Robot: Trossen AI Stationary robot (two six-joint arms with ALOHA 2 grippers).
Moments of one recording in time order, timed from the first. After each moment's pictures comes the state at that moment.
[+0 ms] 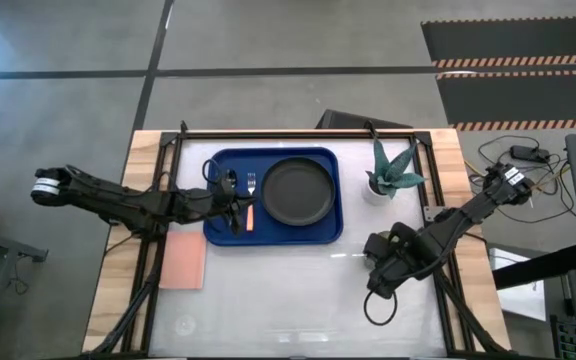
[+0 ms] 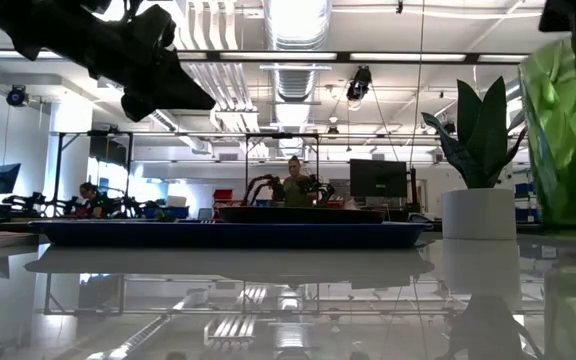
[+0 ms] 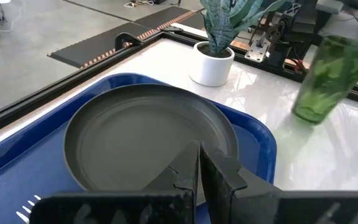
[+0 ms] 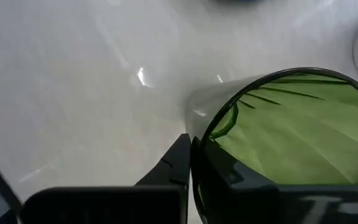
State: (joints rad) left arm -0.07 1.01 0.48 0.20 -0.43 -0.33; right arm 0.60 1.47 1.27 -1.26 0.16 1.09
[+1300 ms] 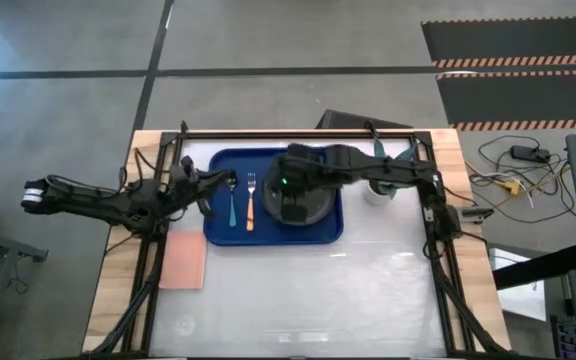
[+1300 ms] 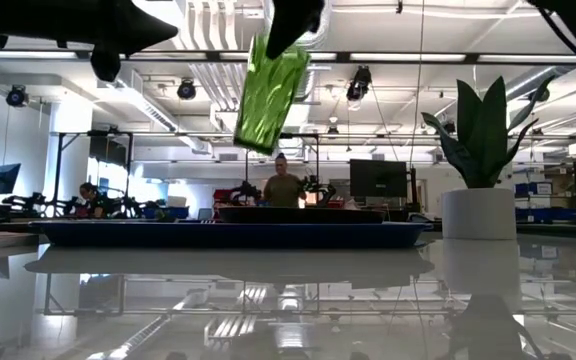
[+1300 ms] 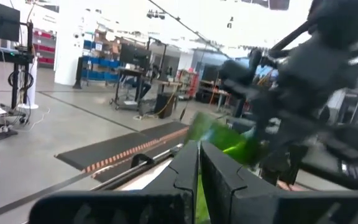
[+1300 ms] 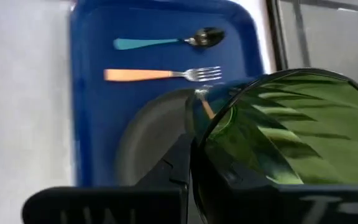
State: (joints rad) left arm -0.07 0.60 0.32 0.52 -0.56 -0.12; right arm -0.01 2.09 2.35 -1.28 0.24 -0.08
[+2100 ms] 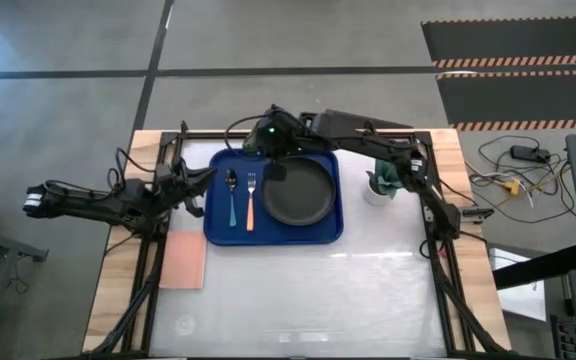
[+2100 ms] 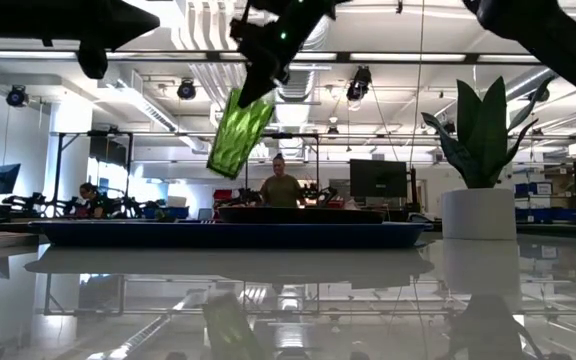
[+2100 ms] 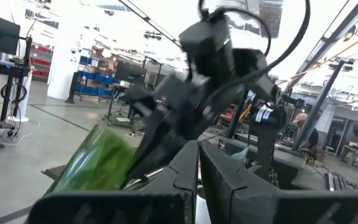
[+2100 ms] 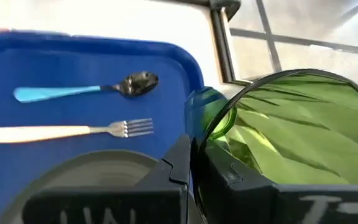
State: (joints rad) left arm -0.07 0.46 0.27 0.52 -0.54 -0.11; right arm -0.27 2.21 2.34 -0.92 0.10 -0.33
